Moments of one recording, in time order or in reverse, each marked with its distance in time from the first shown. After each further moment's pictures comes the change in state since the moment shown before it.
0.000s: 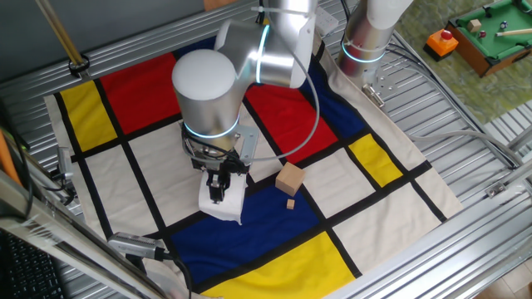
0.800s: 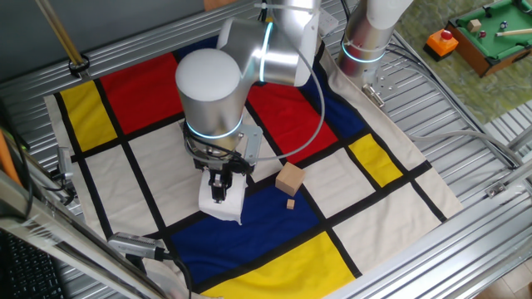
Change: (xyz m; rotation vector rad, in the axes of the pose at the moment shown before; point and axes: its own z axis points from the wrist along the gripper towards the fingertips) arm -0.001 0.000 -0.007 -0.006 0.016 -0.015
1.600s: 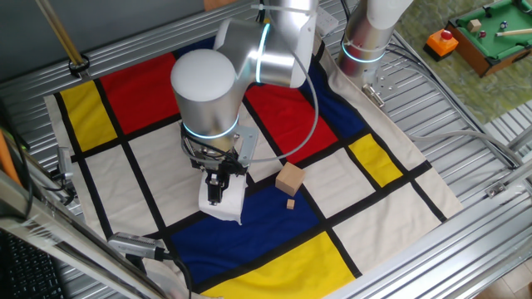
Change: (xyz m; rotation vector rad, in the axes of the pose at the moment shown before) arm 0.005 0.000 0.008 0.006 -0.029 0.037
